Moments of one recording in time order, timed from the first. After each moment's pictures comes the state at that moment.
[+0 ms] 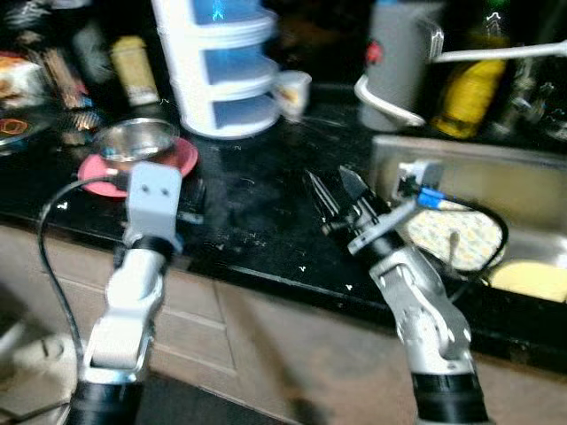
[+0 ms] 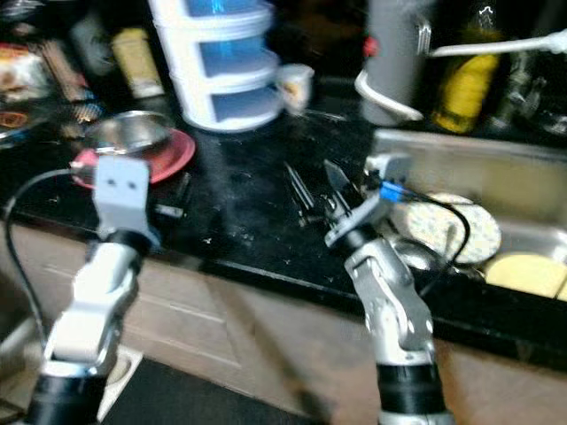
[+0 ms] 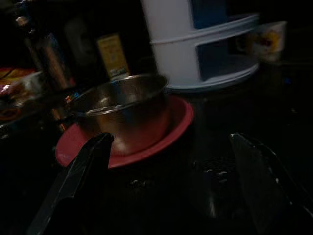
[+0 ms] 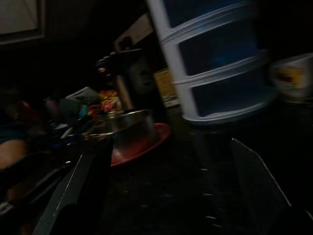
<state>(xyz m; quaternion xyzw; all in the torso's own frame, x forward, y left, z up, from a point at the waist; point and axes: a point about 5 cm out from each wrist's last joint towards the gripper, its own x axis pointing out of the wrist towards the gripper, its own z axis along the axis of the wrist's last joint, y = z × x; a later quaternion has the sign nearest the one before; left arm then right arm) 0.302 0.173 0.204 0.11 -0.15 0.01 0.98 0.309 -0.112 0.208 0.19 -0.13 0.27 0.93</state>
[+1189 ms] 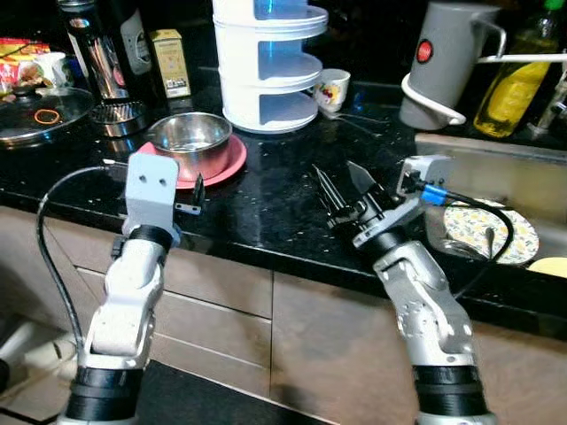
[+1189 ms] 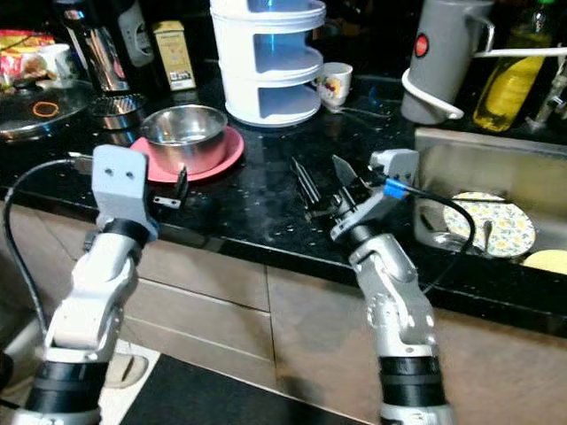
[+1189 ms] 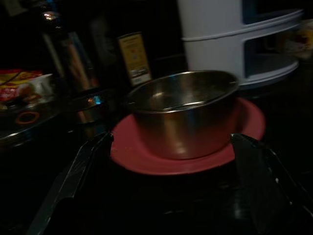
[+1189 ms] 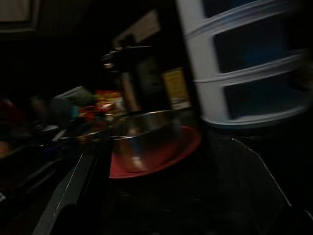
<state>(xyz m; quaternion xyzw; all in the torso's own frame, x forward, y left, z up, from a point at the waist) 0.310 0.170 0.211 0.11 -0.15 0.01 0.98 0.312 -0.118 0.211 0.17 -0.14 0.26 0.94</state>
